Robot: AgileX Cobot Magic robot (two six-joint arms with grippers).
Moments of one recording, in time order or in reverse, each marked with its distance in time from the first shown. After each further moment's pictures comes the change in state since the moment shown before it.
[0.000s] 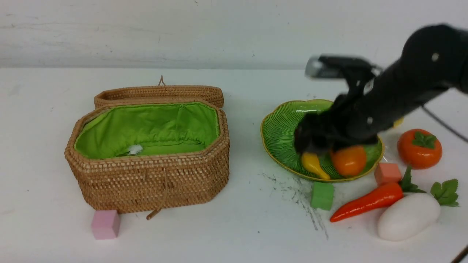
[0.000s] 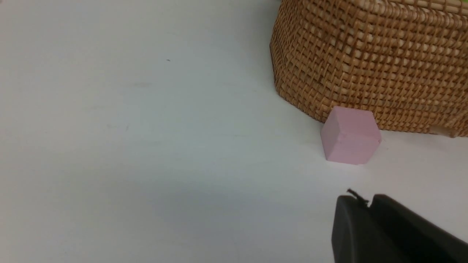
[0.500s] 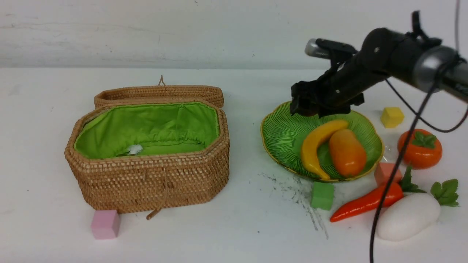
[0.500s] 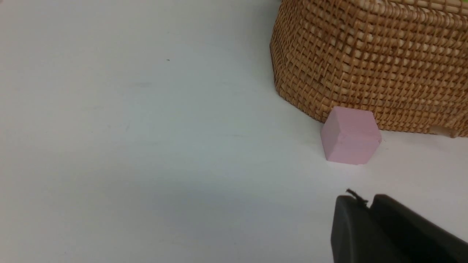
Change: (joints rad) right arm -0.124 0.561 -0.540 0.034 -0.072 0.014; left arm 0.000 0.000 0.000 0.000 0.000 0.000
